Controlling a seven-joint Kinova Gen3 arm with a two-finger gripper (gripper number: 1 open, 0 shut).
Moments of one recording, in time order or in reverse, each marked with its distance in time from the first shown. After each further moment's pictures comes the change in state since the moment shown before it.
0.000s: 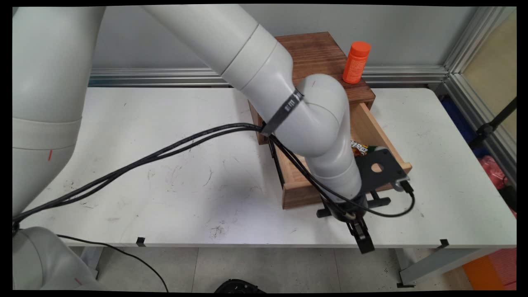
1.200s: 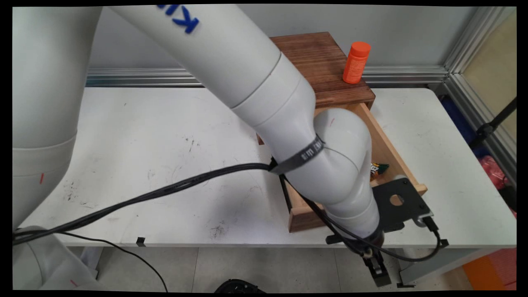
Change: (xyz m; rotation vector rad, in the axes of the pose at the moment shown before) arm -0.001 0.063 0.009 0.006 0.015 0.013
